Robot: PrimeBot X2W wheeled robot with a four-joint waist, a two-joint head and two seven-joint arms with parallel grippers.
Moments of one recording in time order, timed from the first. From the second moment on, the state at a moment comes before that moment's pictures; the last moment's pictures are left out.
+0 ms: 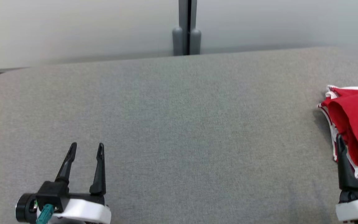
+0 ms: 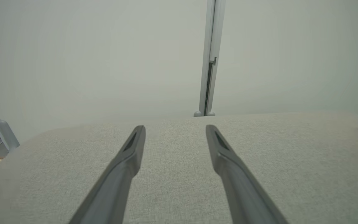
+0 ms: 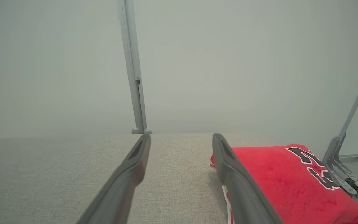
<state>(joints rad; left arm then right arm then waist) -0.02 0.21 -0.24 0.08 -0.31 0.15 -0.26 0.08 -0.21 -0.08 -0.09 0.25 0.13 -0.07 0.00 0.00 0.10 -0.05</state>
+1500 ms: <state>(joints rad) 0.11 0.24 -0.24 0.05 -0.33 0.18 -0.24 0.20 -0.18 -0.08 -0.15 0.26 0.13 0.00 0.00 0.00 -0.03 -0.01</state>
